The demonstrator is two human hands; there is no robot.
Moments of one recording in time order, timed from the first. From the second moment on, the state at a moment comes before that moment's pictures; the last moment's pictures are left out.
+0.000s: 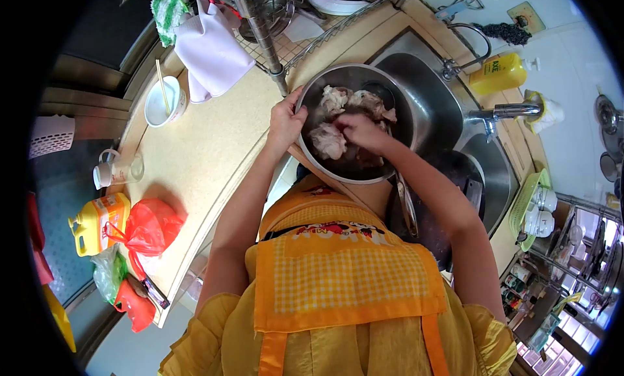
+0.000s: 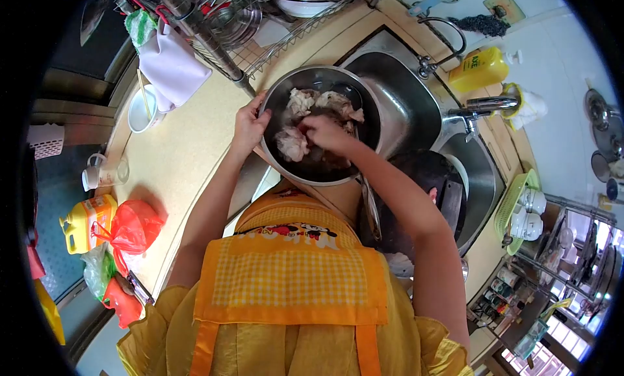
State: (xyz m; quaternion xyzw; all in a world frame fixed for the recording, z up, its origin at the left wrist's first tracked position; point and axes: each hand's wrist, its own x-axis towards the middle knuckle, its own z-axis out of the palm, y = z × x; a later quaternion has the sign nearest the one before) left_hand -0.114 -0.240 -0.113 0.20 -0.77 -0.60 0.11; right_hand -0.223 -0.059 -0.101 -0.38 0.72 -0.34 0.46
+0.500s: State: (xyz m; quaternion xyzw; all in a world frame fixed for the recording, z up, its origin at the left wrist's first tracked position) left_hand -0.114 -0.239 -0.117 0.18 -0.75 -0.62 0.14; right_hand -0.208 -0.061 -0.105 -0.55 0.75 0.01 0.36
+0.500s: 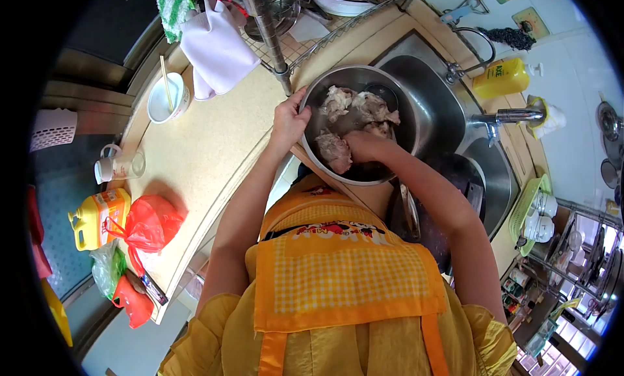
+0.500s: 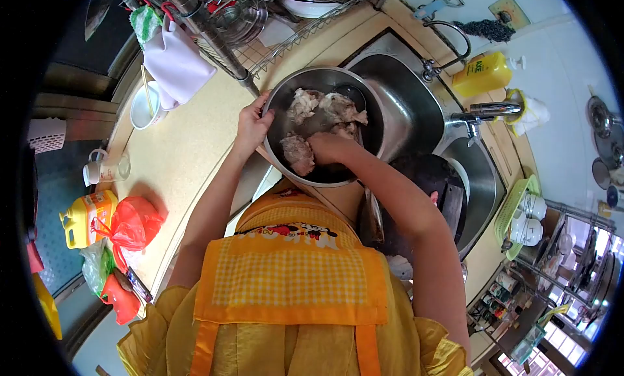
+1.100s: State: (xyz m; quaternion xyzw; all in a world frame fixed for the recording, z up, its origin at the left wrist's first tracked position) left_hand -0.116 -0.236 -0.114 0.18 -0.73 -0.63 0.18; right_hand -0.205 -0.019 -0.084 -0.70 0.70 0.01 0.08
